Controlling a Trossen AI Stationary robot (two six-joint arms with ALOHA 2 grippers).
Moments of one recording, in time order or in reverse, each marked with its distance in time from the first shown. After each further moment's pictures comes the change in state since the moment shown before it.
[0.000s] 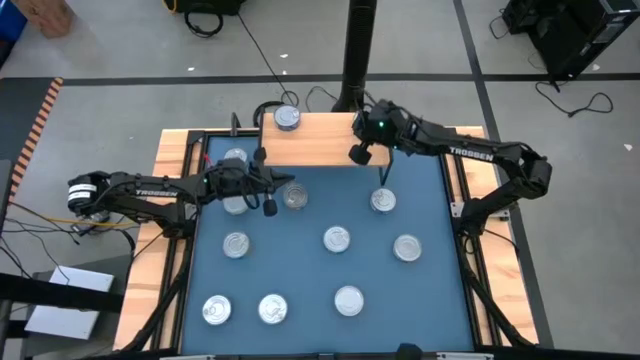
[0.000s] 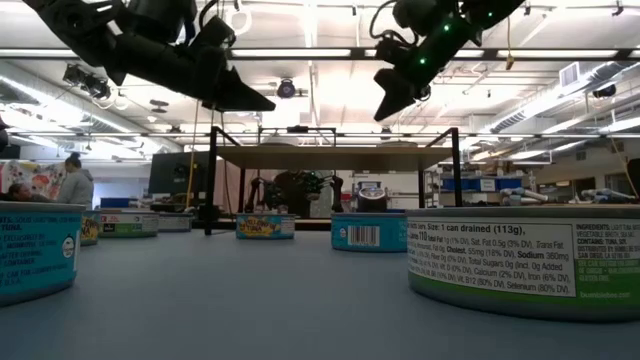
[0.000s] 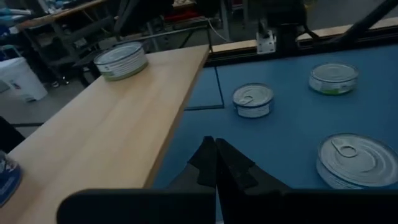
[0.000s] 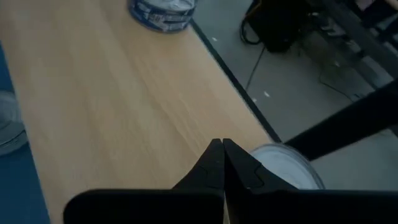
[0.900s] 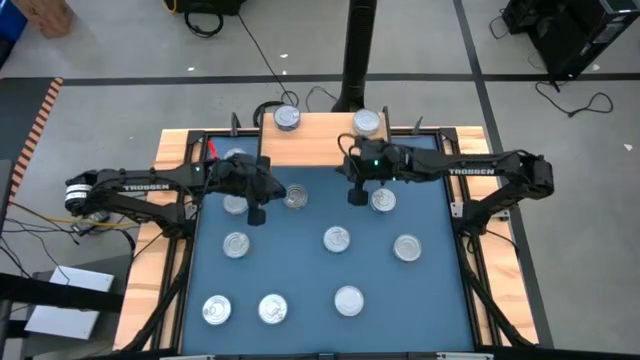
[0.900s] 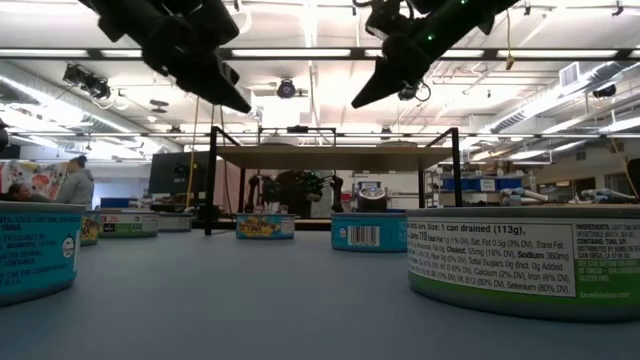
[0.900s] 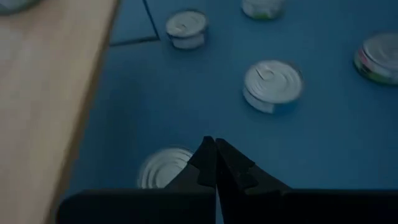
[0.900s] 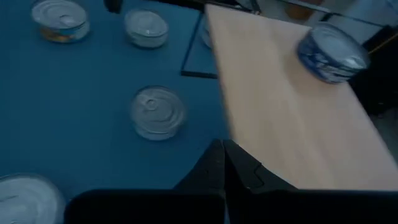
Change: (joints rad) left arm -0.047 -0.034 0.269 -0.720 0.152 0.033; right arm 0.264 -0.026 -0.092 0.066 -0.137 -0.053
